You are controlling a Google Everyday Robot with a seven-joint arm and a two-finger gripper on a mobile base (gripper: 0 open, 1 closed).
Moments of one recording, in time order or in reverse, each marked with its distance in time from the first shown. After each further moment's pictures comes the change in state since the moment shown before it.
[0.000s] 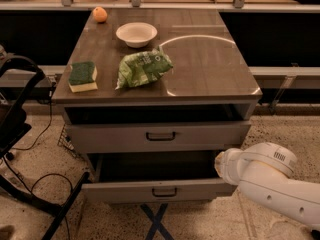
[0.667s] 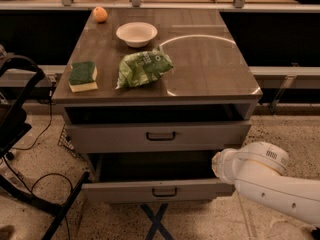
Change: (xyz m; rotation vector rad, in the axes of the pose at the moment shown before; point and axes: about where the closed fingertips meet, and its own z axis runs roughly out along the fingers) arm -0.001 0.003 0.016 -0.015 0.002 -0.014
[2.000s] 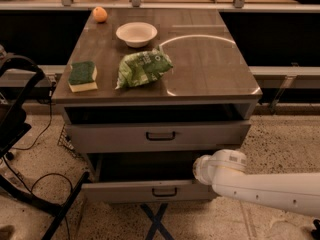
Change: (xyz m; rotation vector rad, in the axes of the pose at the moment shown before) arm -0.032 0.030 0.126 -0.048 -0.076 0.029
